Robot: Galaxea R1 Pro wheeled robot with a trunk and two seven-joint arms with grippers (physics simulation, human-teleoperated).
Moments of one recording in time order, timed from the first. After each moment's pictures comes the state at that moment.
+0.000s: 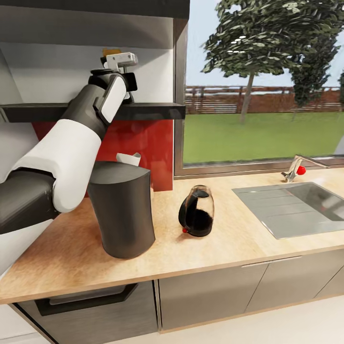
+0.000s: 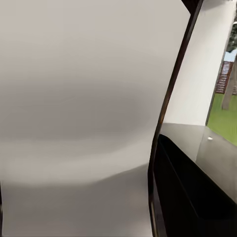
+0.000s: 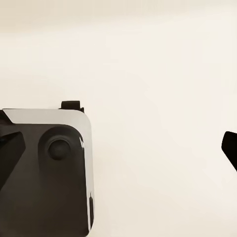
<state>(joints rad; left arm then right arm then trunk) -1.77 -0.14 -0.12 -0.57 0.22 0.47 0.34 -0.23 -0.08 0.40 -0.03 -0.38 -0.11 -0.12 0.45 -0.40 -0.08</state>
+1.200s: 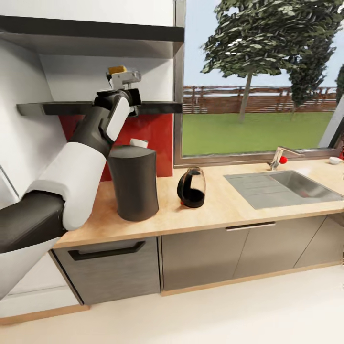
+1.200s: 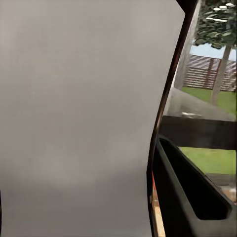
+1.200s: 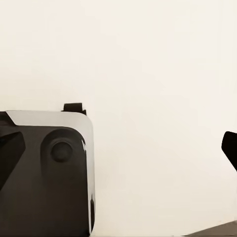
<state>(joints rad) -1.63 -0.15 -0.12 -0.70 0.23 0.47 0.33 -0.23 -0.08 0.41 -0.03 -0.37 -0.11 -0.11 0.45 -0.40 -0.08</state>
